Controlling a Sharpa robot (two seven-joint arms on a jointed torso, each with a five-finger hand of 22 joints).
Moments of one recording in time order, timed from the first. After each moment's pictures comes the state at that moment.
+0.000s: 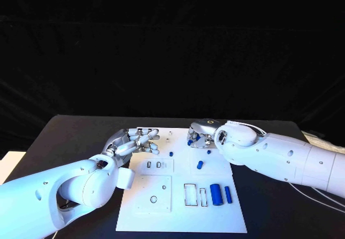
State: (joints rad) left arm 1.16 -0.89 0.00 1.75 -0.01 -0.43 0.36; left_hand 1.44 -0.08 0.05 0.19 0.14 1.03 0.18 0.09 0.07 1.17 0.12 0.08 0.08 1.23 0.05 0.34 0.41 0.16 1.18 0.14 0.46 0.28; right arm 1.25 -0.65 -0.02 1.28 -1.67 -0.19 -0.10; right_hand 1.23 -0.01 0.38 -0.22 0.18 1.14 0.13 0.07 0.08 1.24 0.07 0.07 0.07 1.47 -0.01 1.15 0.99 0.14 1.27 0.08 1.17 0.89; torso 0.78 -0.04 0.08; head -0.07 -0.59
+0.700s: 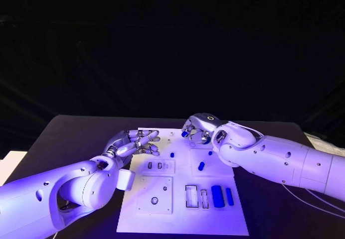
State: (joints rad) left arm 1.16 -0.89 0.00 1.74 -0.01 -0.42 0.36; left_hand 1.43 -0.07 0.05 0.18 0.14 1.03 0.18 0.09 0.07 1.17 0.12 0.08 0.08 1.23 0.05 0.34 0.42 0.16 1.18 0.14 0.46 0.29; right arm 1.25 -0.64 -0.02 1.30 -1.63 -0.41 -0.11; right_hand 1.24 0.01 0.43 -0.19 0.12 1.15 0.13 0.07 0.08 1.25 0.06 0.07 0.07 1.46 -0.01 1.21 1.05 0.12 1.30 0.08 1.24 0.98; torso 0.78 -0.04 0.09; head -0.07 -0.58
